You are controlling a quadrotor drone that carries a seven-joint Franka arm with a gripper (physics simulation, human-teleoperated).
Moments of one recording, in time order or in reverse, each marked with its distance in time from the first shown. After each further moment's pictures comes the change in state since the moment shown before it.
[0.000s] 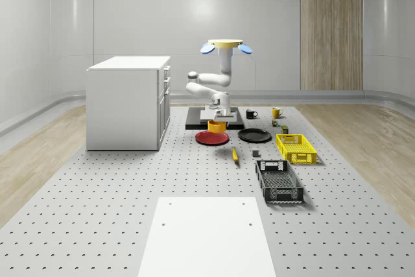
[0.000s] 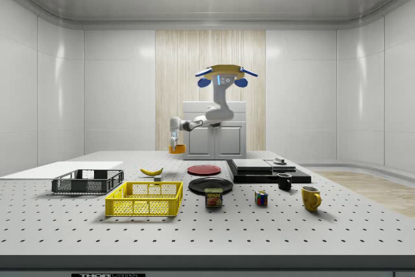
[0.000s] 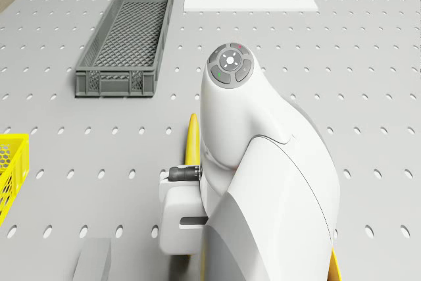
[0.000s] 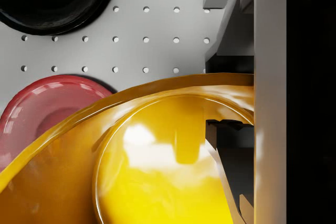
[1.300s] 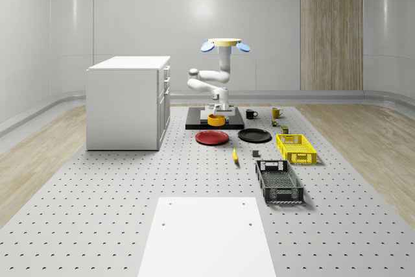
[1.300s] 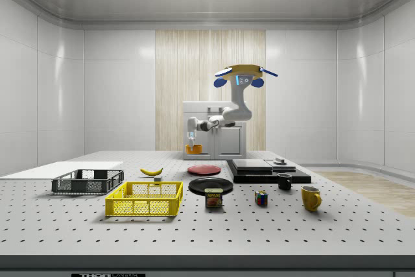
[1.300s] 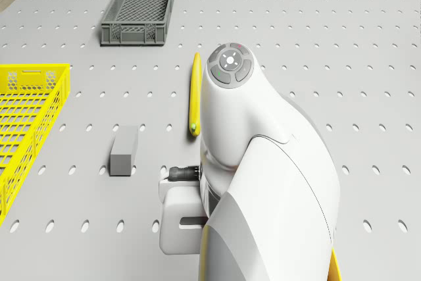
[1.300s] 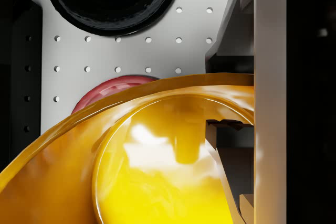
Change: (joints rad) arm -0.002 -0.007 -0.001 0.000 0.003 0.006 0.000
